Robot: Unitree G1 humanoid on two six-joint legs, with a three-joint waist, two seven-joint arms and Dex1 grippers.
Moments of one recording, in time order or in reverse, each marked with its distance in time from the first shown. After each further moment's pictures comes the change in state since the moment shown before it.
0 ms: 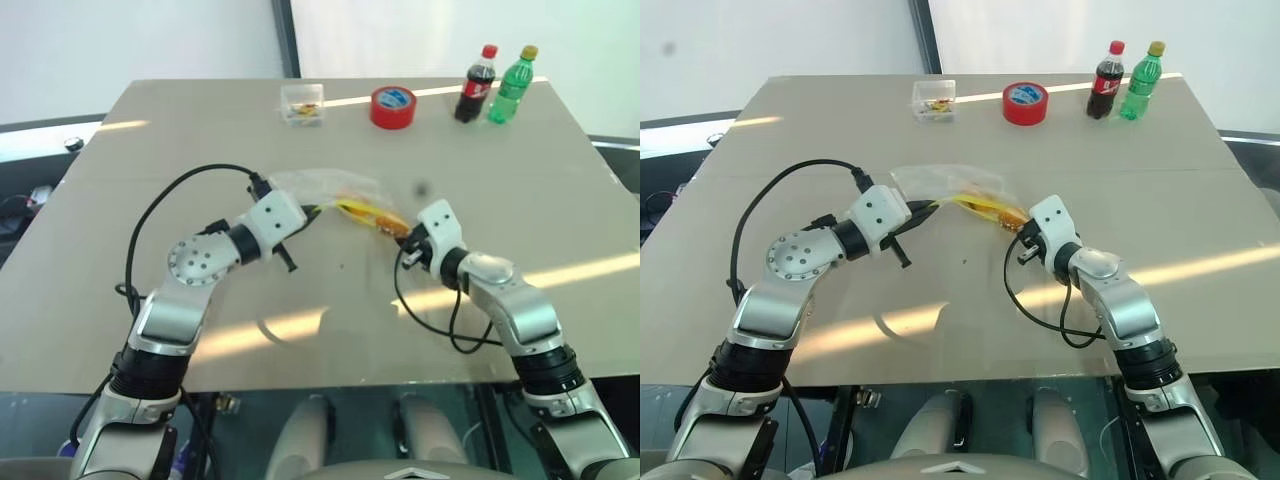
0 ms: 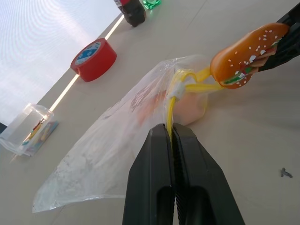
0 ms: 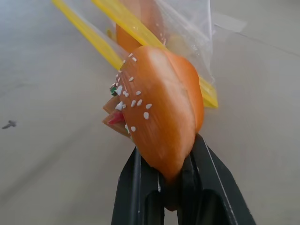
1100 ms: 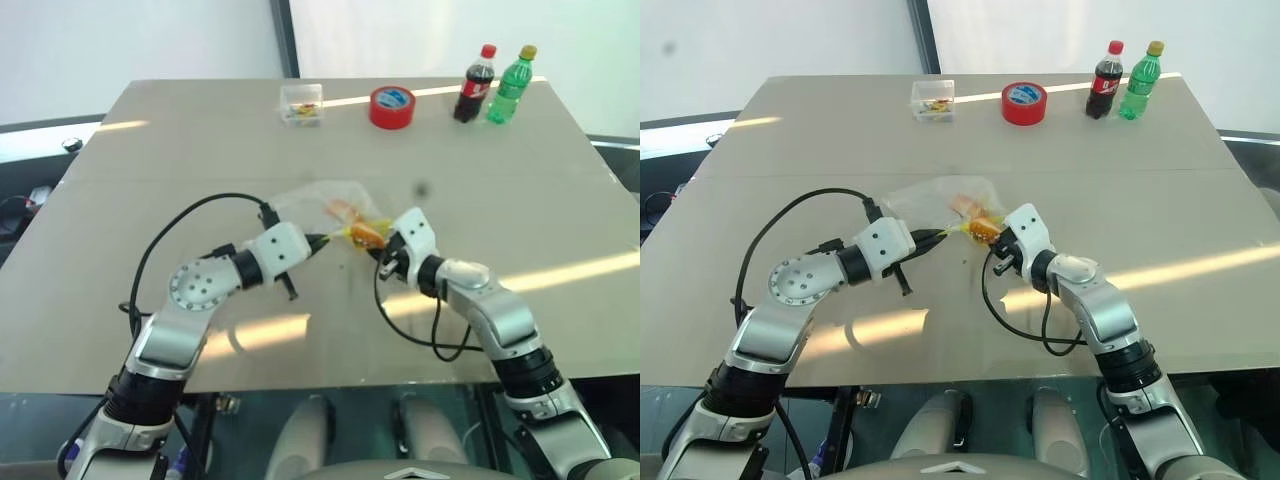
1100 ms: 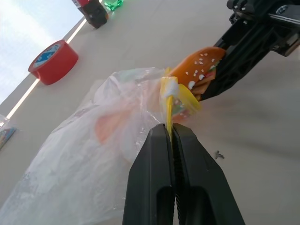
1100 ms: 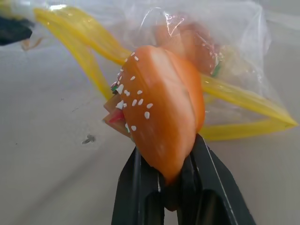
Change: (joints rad) left arm 0.127 0.012 -0.021 -0.057 -0.005 -0.075 -0.065; right arm -0.009 0.114 0.036 0.042 0.052 -0.029 0.057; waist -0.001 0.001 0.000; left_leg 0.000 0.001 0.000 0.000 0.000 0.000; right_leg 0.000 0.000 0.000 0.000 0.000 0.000
